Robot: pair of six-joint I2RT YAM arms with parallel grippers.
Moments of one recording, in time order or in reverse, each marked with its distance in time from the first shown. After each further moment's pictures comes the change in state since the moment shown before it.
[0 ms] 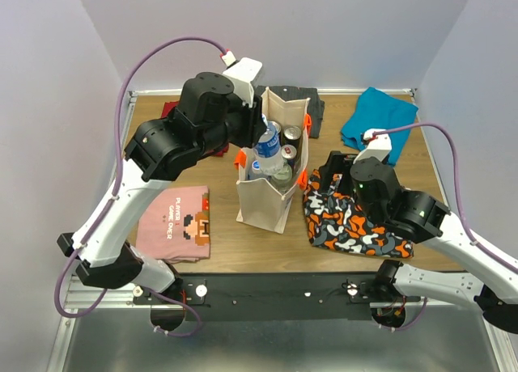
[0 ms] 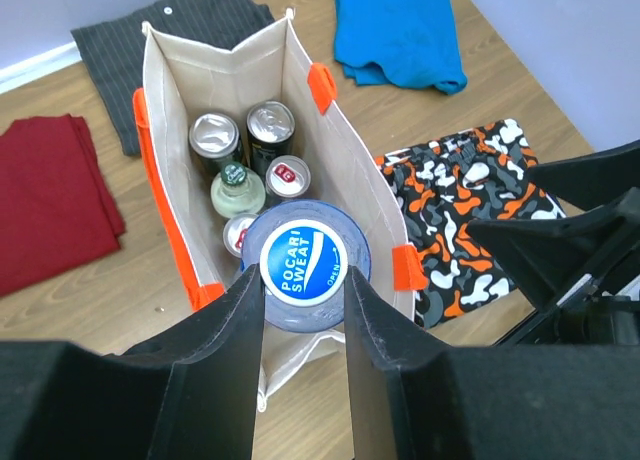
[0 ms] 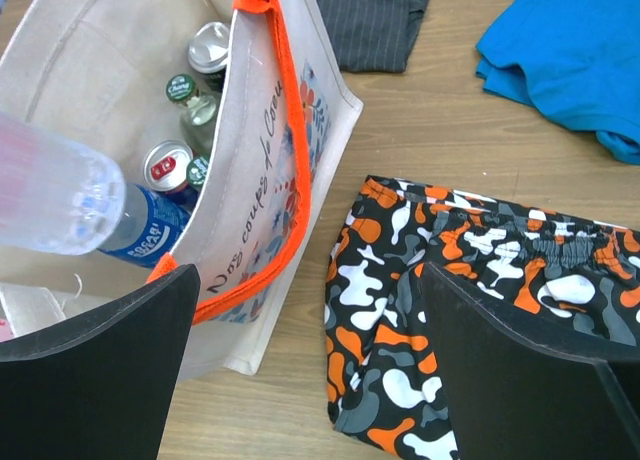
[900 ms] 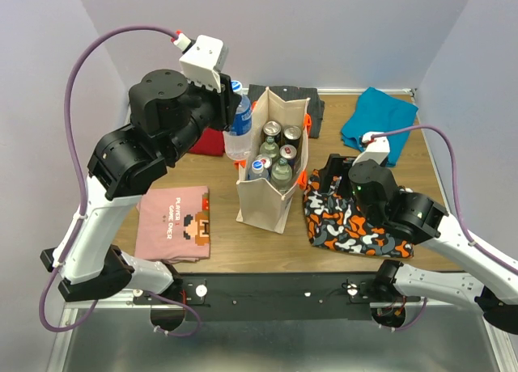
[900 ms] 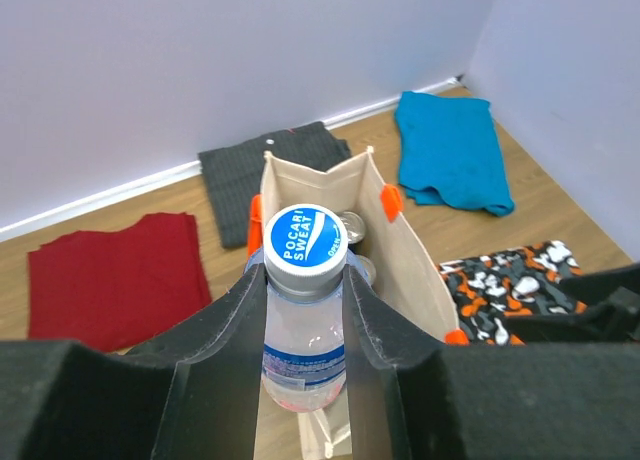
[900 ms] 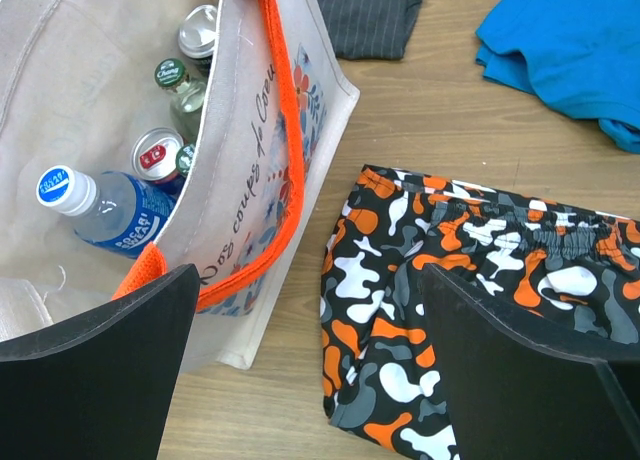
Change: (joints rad) left arm 0.000 -0.090 0.064 0.124 -0.188 0.120; right arm 0.000 -0.010 -0.040 0.008 -0.006 0.011
